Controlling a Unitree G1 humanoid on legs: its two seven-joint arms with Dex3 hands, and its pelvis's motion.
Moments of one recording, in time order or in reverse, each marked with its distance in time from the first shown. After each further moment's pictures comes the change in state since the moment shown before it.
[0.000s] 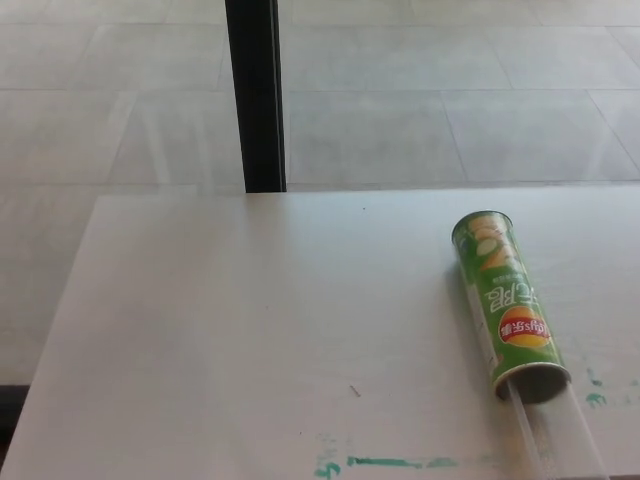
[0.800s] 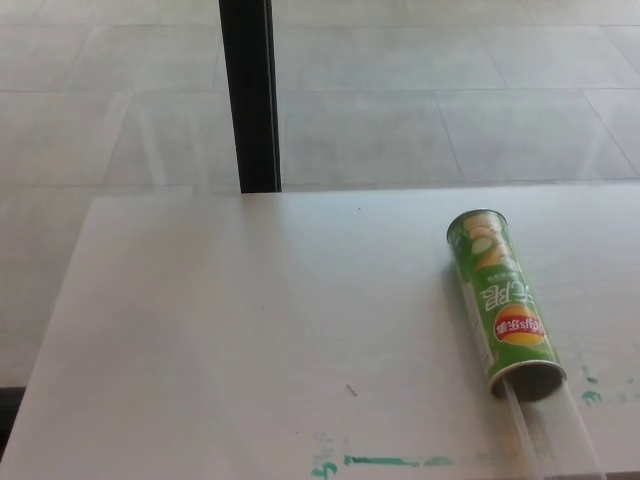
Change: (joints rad) left_arm -0.029 0.007 0.035 0.040 -0.055 -0.003 -0.021; right_arm -0.132 -0.063 -0.264 -0.022 0.185 -0.141 -0.120
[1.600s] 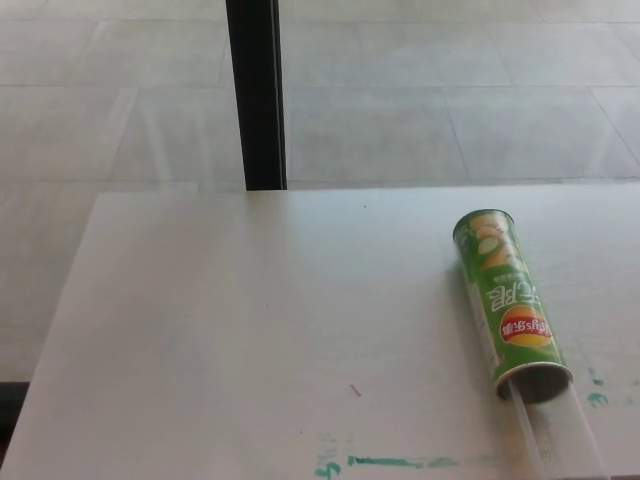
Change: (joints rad) left_arm -0.005 -0.004 -0.002 0.000 -0.021 0.000 -0.001; right_arm 0.055 0.166 0.131 -0.708 0.042 -0.093 0.054
